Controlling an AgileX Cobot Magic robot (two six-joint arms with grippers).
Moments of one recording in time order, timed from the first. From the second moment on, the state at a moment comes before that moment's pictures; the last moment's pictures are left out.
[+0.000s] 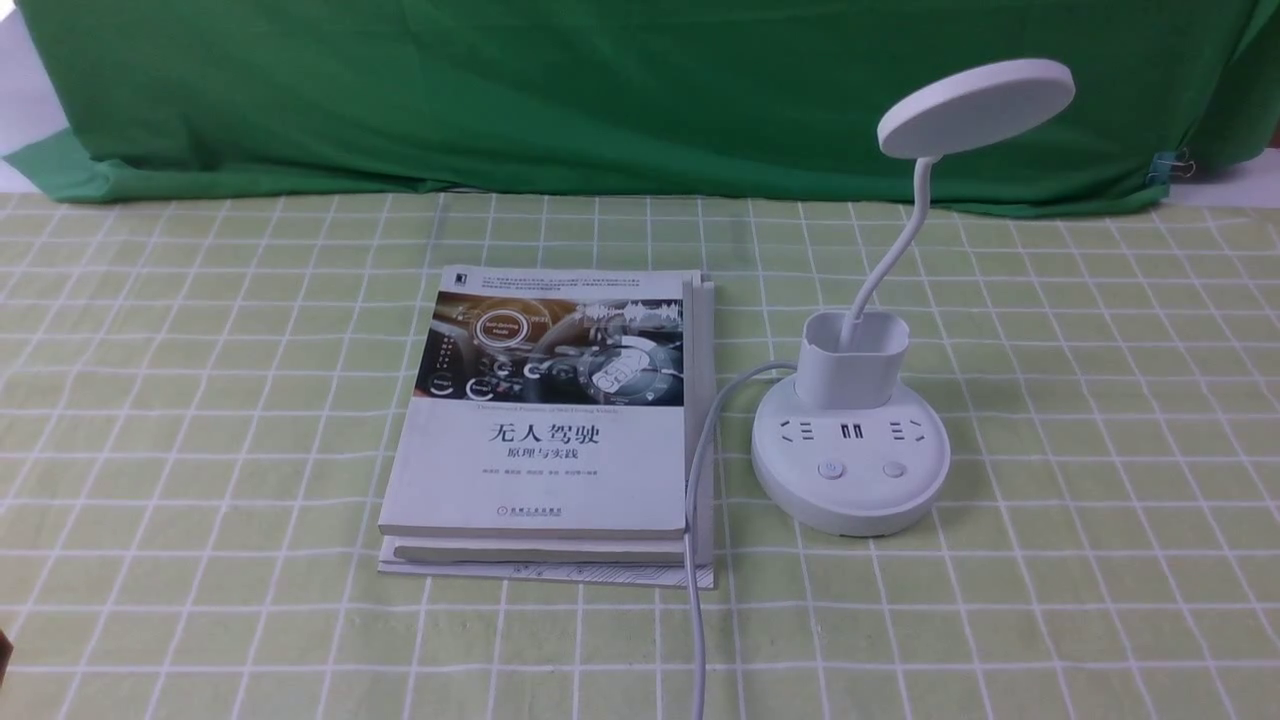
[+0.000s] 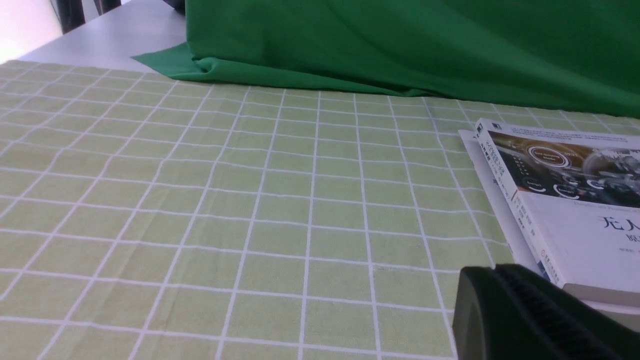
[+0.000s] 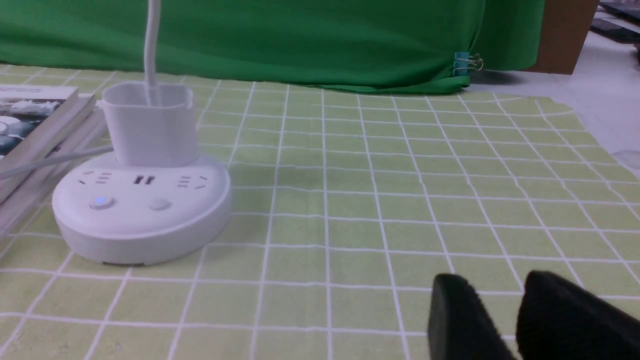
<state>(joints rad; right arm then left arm) -0.06 0.00 0.01 0.26 0.26 -0.34 0.04 0.00 0.01 0.04 0.24 -0.07</state>
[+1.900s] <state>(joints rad) 0.34 1.80 -1.14 0.31 0.59 -0.34 0.04 0.00 0.01 0.04 0.24 -0.07</state>
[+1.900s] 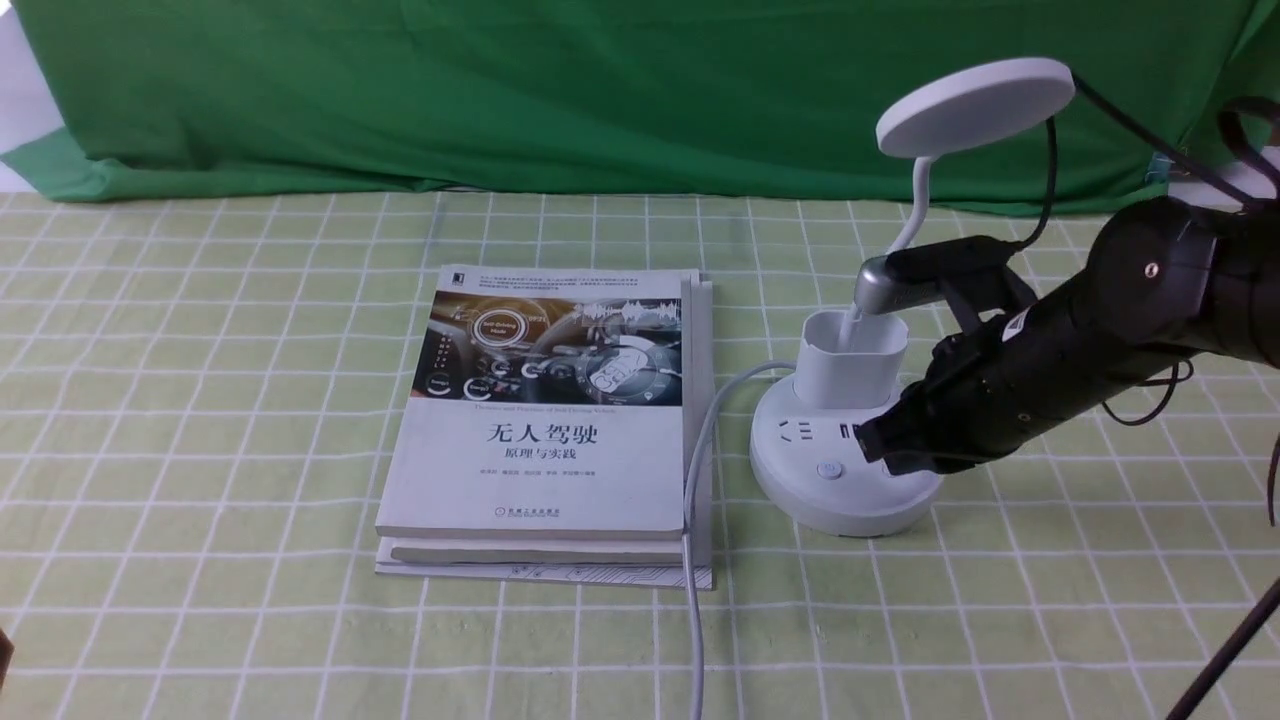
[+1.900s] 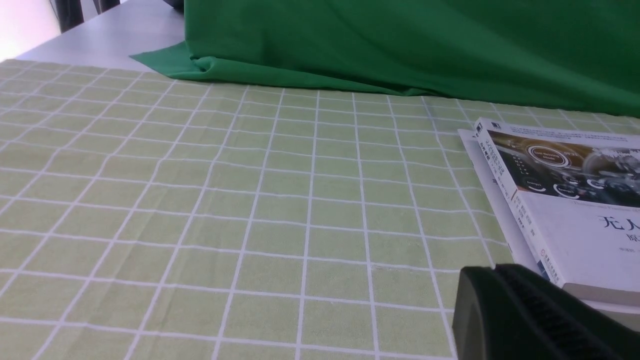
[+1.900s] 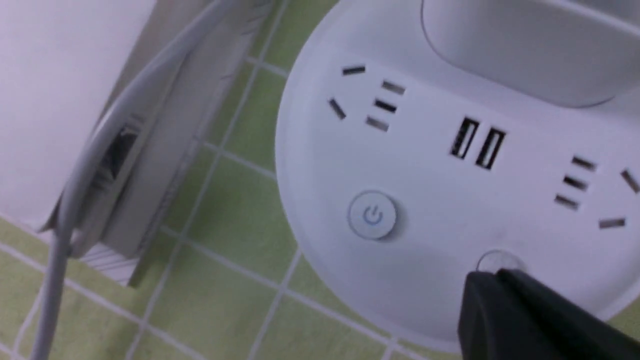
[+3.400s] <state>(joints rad) 0.34 1.52 -0.89 0.28 0.61 -0.28 0.04 0.00 0.01 0.04 0.24 -0.07</state>
